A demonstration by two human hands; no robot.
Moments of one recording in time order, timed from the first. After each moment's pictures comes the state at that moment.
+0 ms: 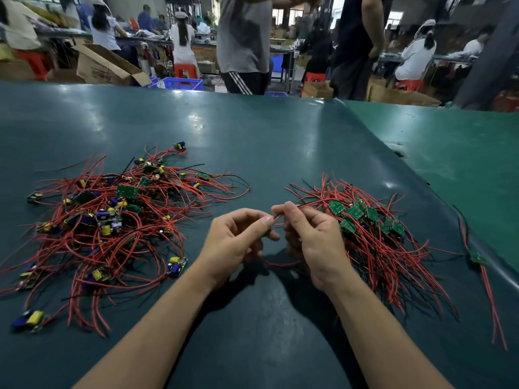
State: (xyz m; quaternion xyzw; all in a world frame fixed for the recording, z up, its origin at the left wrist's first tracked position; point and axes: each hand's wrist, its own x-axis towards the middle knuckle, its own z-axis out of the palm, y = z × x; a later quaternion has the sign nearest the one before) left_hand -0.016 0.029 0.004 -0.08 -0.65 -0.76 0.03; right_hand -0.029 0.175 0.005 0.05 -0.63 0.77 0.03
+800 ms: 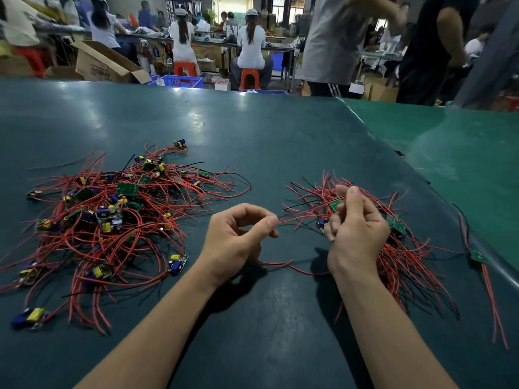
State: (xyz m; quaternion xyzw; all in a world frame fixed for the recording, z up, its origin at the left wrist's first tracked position) left_hand -0.016 0.029 -0.001 -0.11 -0.65 -0.75 0.08; right_hand -0.043 0.197 0.013 -0.06 -0.48 0.83 0.27
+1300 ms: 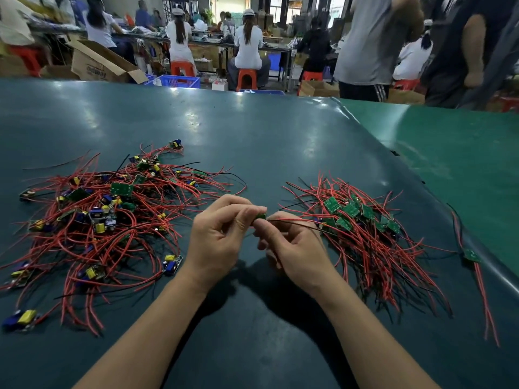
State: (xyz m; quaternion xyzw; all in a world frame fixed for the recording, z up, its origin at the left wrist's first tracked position) left_hand -0.017 0.021 0.004 -0.21 -0.74 -0.54 0.33; right_hand -0.017 0.167 0.002 0.16 -0.72 0.68 -0.01
